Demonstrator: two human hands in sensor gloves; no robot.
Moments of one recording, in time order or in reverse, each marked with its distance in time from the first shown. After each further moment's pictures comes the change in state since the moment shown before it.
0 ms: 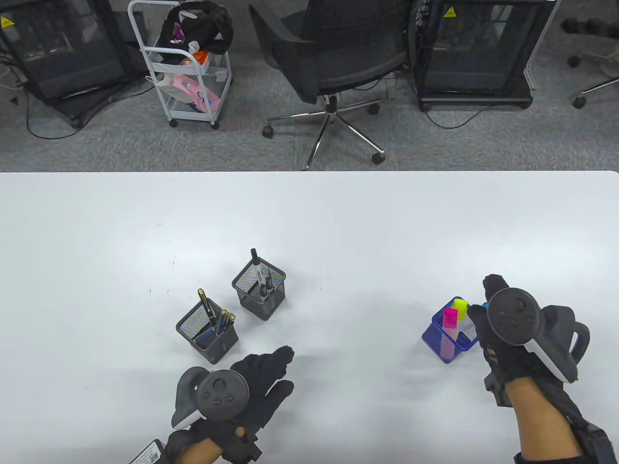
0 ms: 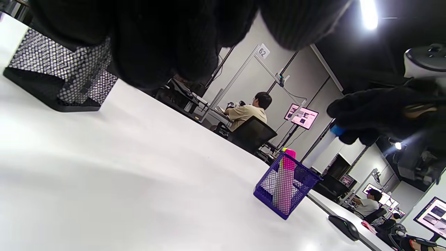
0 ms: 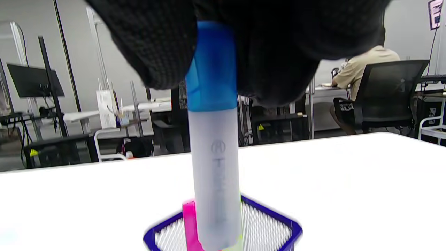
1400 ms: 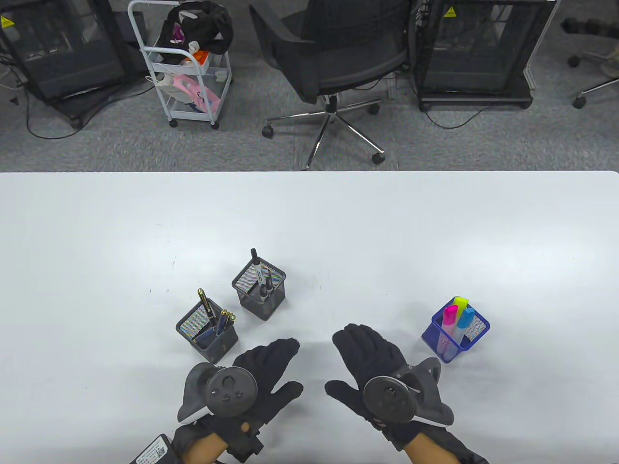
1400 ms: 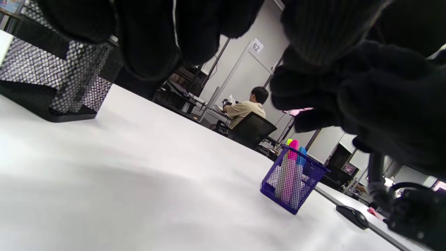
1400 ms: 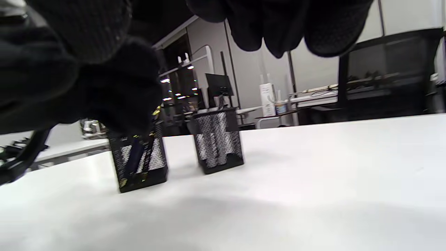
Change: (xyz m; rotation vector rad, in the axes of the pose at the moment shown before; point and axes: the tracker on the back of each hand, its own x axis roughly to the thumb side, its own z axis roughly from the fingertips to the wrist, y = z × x) left_hand 0.006 -0.003 -0.010 -0.007 -0.036 -0.097; right_hand 0.137 0.107 0.081 0.031 -0.688 -0.228
